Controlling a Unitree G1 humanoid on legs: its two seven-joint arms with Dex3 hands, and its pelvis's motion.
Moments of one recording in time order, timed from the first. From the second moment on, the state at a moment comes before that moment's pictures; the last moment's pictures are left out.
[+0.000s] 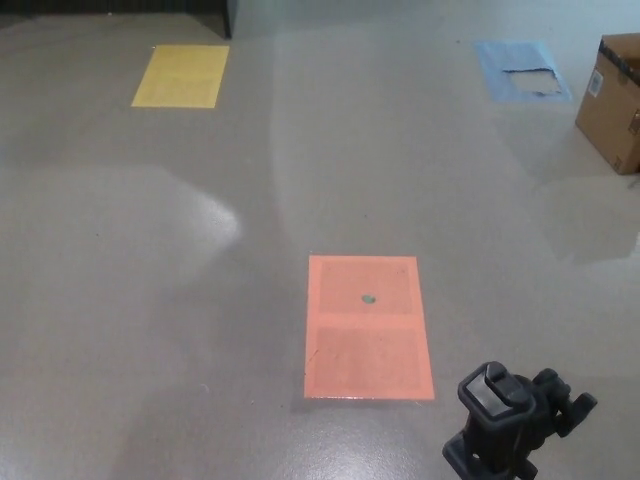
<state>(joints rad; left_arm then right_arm) 0.80 0.19 0.08 0.14 -0.05 -0.69 0.05 0.64 -0.42 0.09 0.19 -0.23 -0.58 -0.05</state>
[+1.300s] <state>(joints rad) 0.79 0.18 0.14 0.26 -0.09 -0.87 -0.06 0.59 -0.39 -0.05 0.49 -0.32 -0.93 -0.21</state>
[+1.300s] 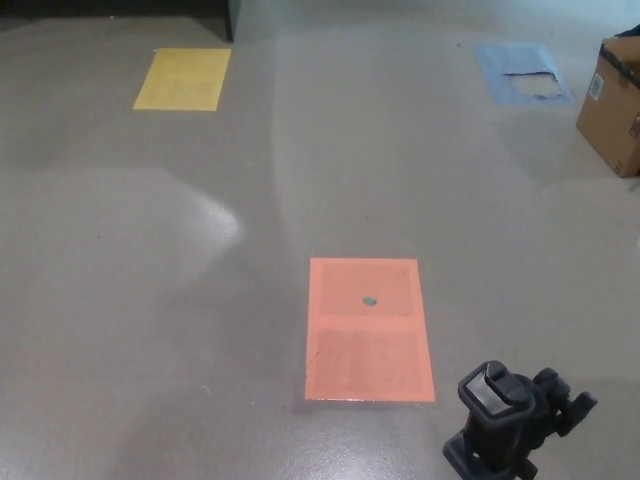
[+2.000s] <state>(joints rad) 0.78 0.18 0.16 0.28 -0.10 -0.89 -0.09 0.59 -0.39 -0.05 0.49 -0.35 -0.93 -0.24</state>
